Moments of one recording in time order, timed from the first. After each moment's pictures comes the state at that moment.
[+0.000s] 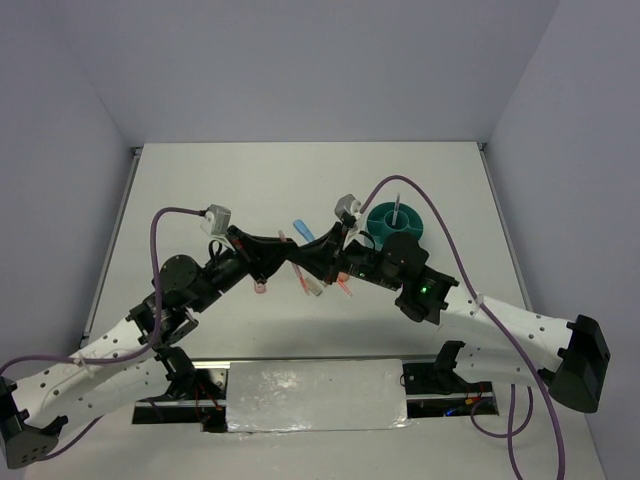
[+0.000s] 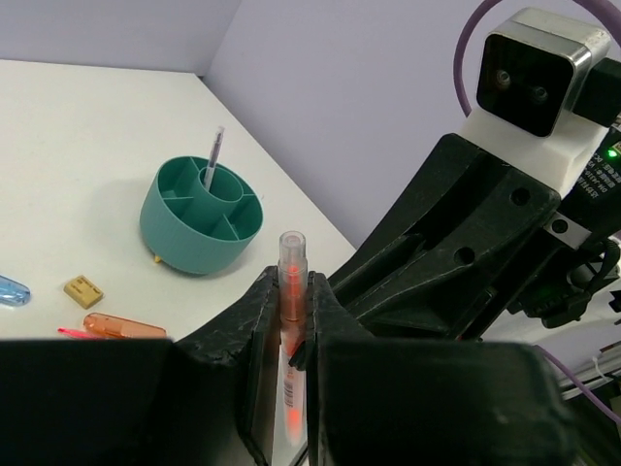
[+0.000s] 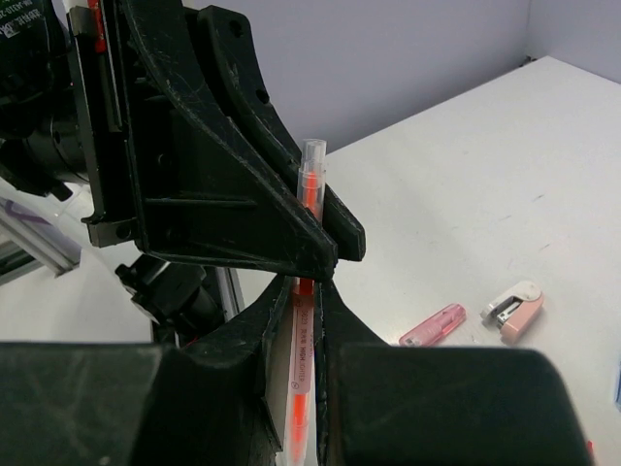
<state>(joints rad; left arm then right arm) -0.85 0.71 0.63 0.22 -0.03 -0.60 0.98 1.03 0.76 0.39 -0.22 0.30</state>
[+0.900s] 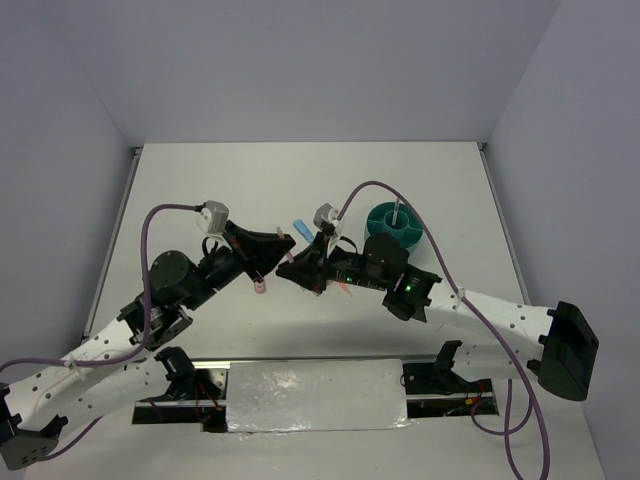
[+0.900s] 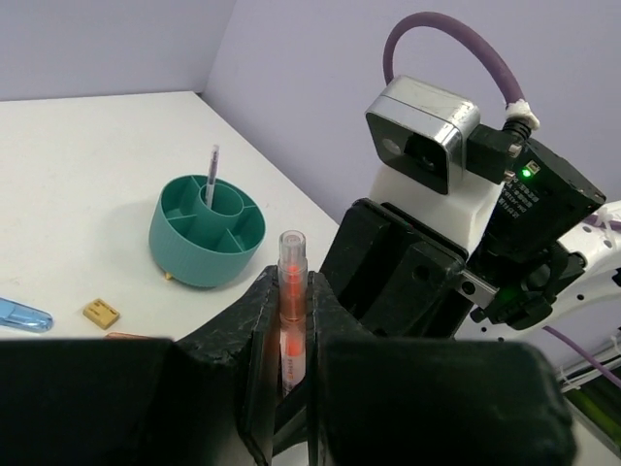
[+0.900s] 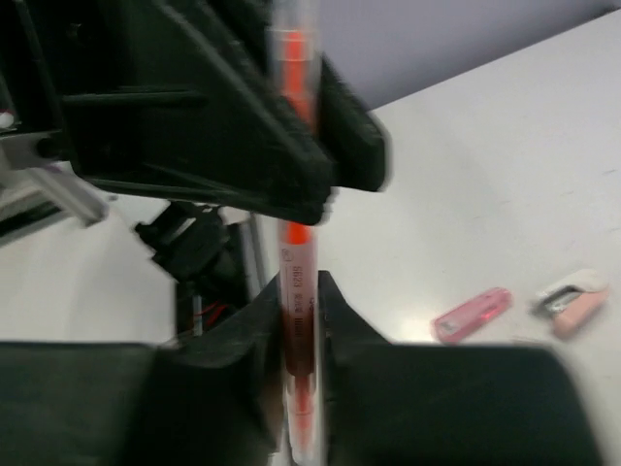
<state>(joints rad) -0.85 0.69 0.71 0.16 0.00 -0.52 0.99 1.13 0.76 0.41 -0.30 0.29</state>
